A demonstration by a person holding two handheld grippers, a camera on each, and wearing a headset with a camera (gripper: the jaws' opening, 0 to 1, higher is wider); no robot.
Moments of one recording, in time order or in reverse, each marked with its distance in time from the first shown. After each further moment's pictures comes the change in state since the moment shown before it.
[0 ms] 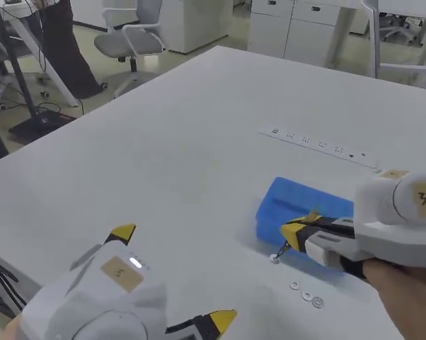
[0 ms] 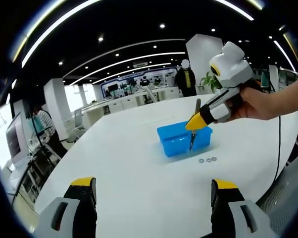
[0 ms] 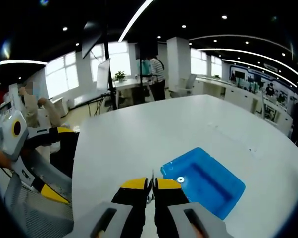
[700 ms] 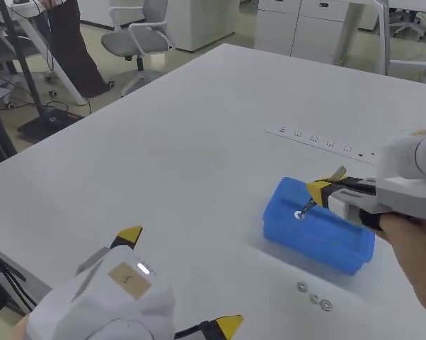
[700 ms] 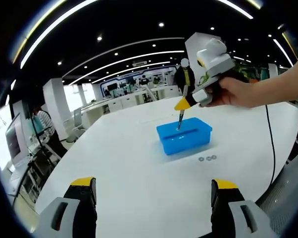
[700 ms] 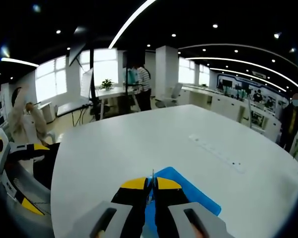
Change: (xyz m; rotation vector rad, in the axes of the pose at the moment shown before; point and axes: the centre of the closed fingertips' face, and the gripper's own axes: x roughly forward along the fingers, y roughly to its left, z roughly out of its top) left arm 0.001 -0.001 -0.002 0.007 0.011 -0.001; right arm 0.015 -0.065 0.028 0.004 -0.066 -0.129
